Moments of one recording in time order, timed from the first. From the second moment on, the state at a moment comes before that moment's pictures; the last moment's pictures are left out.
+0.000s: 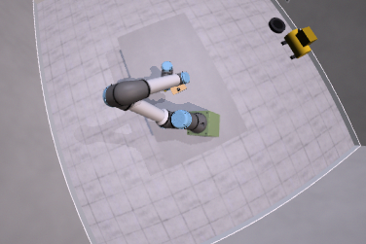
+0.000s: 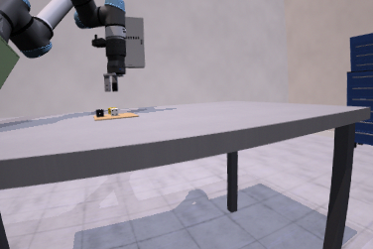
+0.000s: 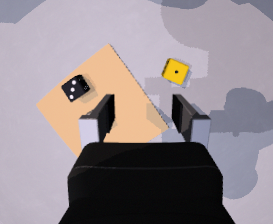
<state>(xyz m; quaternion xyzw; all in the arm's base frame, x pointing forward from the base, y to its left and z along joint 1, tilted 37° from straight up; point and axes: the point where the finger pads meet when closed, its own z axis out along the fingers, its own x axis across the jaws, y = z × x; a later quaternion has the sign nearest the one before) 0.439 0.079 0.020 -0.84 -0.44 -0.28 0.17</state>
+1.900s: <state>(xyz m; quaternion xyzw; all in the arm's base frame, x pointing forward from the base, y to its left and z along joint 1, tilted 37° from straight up) 0.438 0.120 0.042 -0.91 -0.27 -0.24 0.21</state>
